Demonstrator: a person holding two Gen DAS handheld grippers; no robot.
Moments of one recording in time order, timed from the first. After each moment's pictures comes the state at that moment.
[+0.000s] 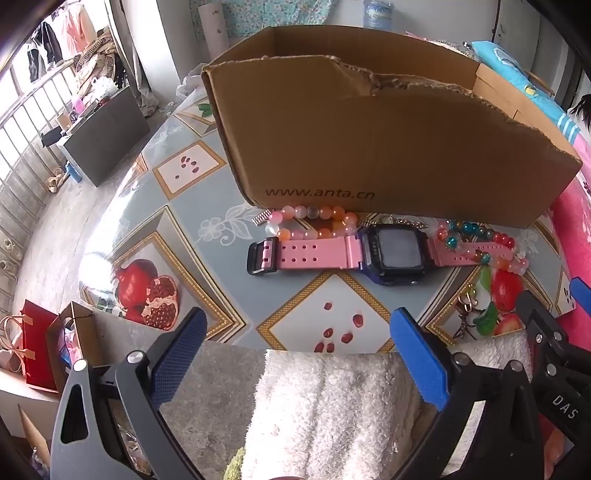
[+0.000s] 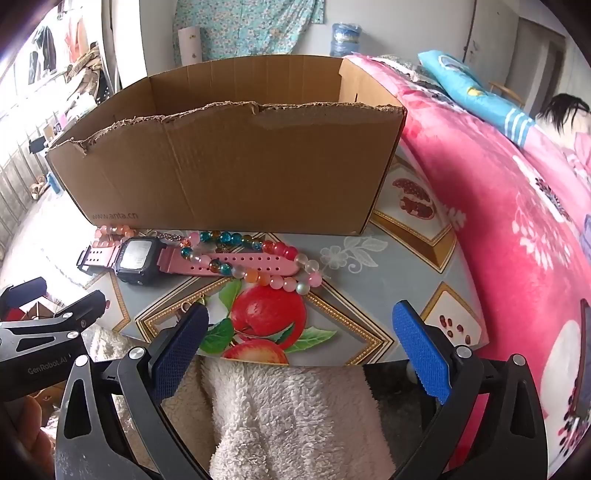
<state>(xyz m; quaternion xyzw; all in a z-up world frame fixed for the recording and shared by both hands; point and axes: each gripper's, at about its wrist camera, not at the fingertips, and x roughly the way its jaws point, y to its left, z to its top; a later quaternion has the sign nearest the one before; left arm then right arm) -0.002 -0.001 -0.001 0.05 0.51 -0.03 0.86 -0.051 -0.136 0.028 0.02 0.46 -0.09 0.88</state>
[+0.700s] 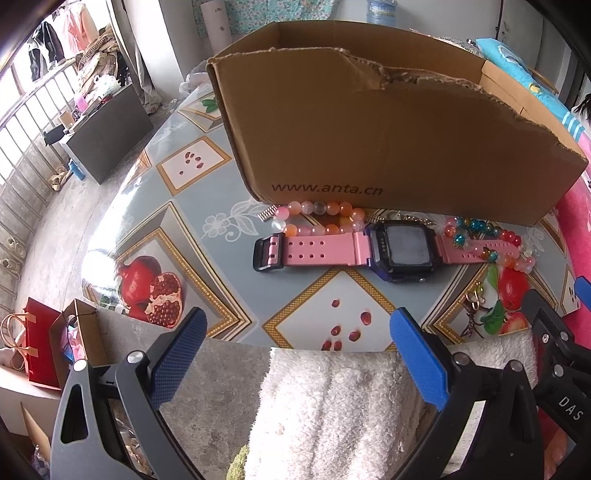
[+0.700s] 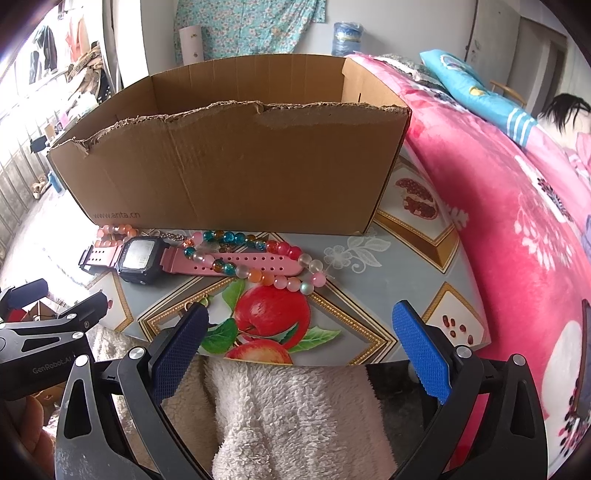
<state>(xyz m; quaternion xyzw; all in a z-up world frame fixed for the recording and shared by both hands) -0.004 0.001 0.001 0.05 0.51 -0.02 0.86 -0.049 -0.134 0.028 0.02 0.46 -0.09 0.88</state>
